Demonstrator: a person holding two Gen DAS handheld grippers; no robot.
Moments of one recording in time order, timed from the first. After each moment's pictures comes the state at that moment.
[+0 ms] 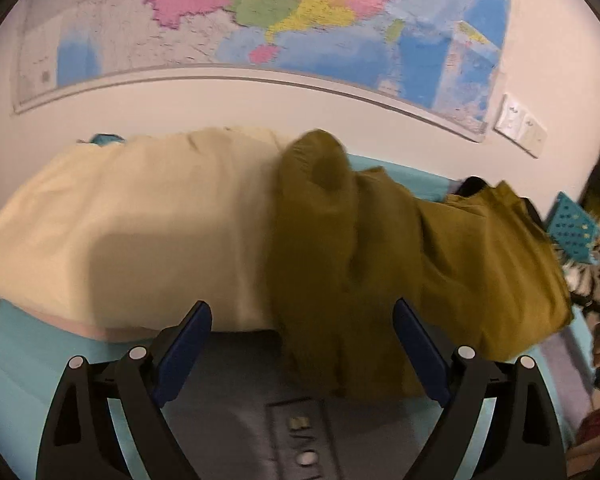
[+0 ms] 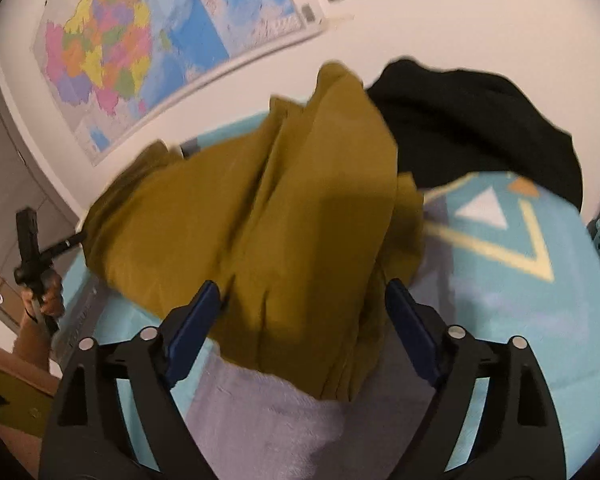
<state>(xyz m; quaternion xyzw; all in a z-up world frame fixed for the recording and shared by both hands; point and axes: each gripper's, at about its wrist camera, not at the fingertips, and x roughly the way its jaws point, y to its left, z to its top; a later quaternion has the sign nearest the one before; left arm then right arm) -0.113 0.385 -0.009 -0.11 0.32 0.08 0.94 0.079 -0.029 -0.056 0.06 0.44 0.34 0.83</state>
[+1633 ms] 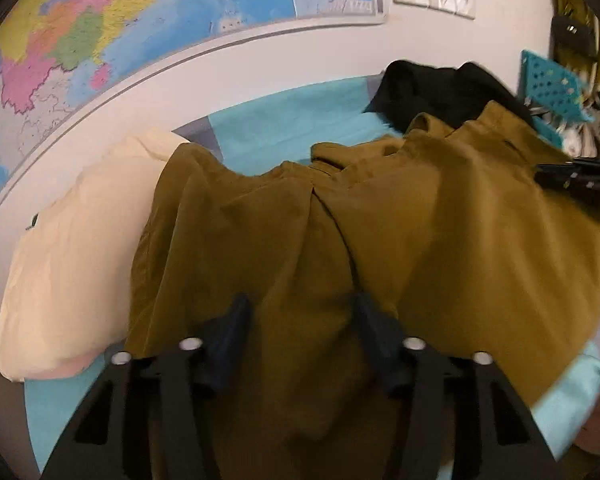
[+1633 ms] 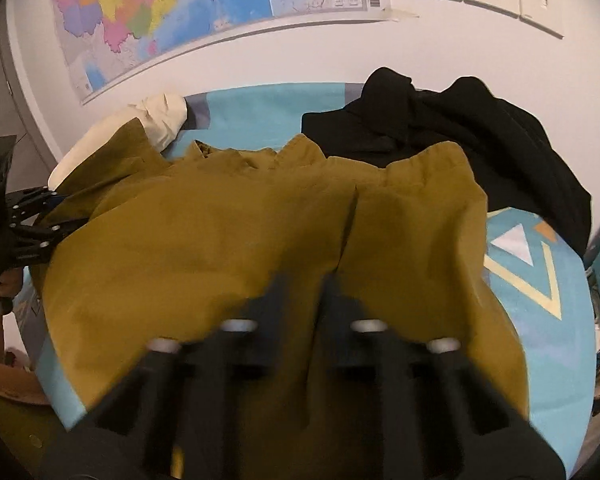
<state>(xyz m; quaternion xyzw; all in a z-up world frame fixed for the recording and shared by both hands) -0.060 0.259 -0.021 0.08 0.43 0.05 0.90 0.065 0.037 -0.029 -0.05 0.45 0.33 0.83</state>
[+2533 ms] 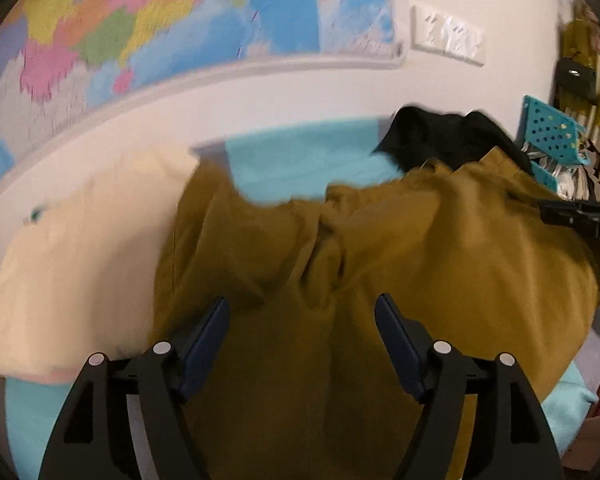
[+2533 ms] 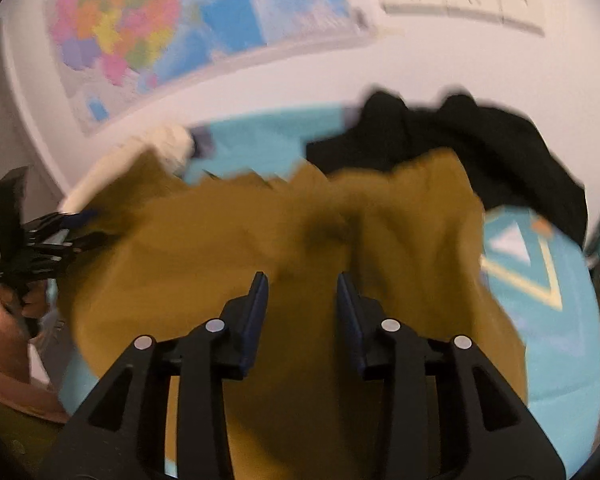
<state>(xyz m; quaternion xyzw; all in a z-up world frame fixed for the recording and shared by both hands) -0.065 0.286 -0.017 0.02 0.39 0.04 0.92 0.067 0.024 -0.019 0.00 0.45 0.31 0.84</state>
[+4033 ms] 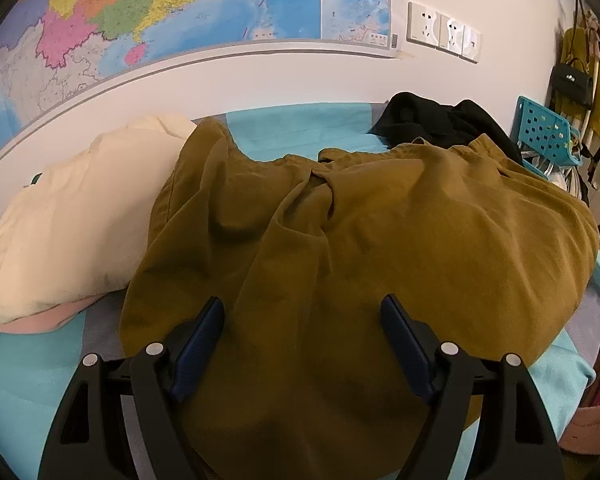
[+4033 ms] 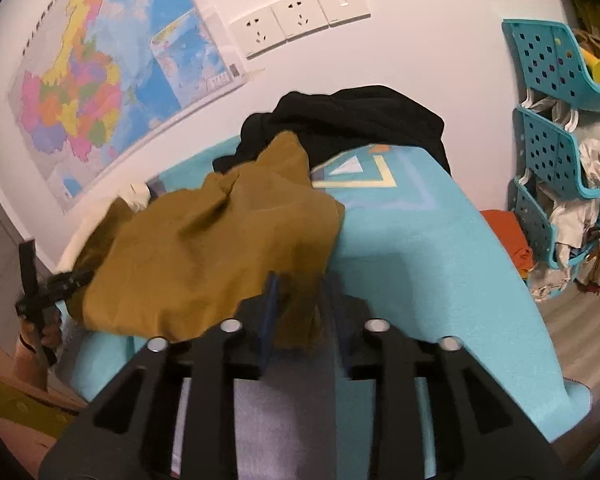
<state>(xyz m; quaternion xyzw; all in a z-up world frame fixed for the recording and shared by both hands) -0.102 0.279 -0.033 0.00 0.37 0.03 0.93 -0.027 -0.129 -0.018 0.12 0.42 0.23 0.87</state>
